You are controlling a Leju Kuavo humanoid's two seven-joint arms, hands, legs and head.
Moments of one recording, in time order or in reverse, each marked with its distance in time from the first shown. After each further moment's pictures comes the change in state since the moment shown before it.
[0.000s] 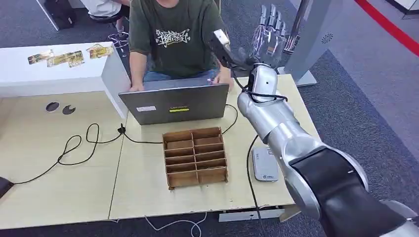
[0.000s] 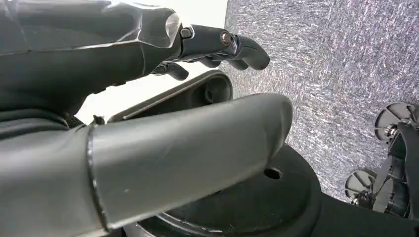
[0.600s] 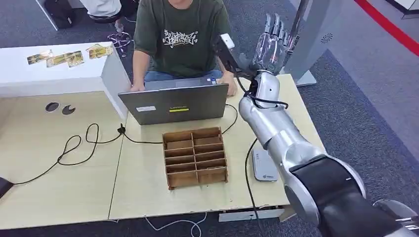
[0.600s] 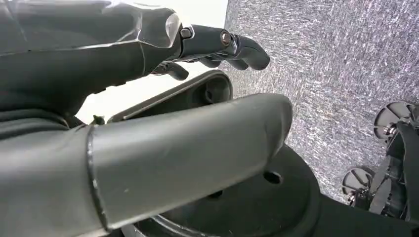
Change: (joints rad) left arm 0.006 0.002 0.000 0.000 0.035 0.001 -0.016; right arm 0.077 0.000 -0.054 -0.084 -0.068 -0.018 -0.043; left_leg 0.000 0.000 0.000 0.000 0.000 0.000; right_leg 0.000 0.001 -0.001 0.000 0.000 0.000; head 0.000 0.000
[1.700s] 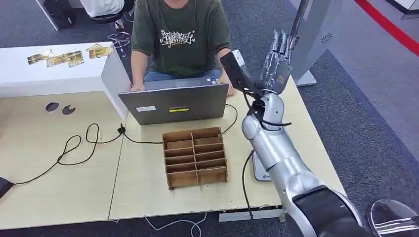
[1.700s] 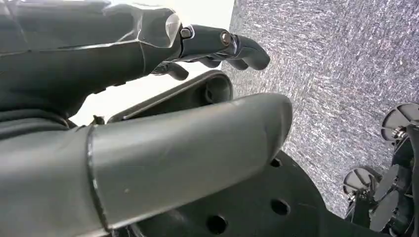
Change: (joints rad) left arm 0.020 0.012 0.007 0.000 0.079 -0.005 -0.014; right arm 0.249 -0.019 -0.038 -0.357 -0.107 0.006 -0.082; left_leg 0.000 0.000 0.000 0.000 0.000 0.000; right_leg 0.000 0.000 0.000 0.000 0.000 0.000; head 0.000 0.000
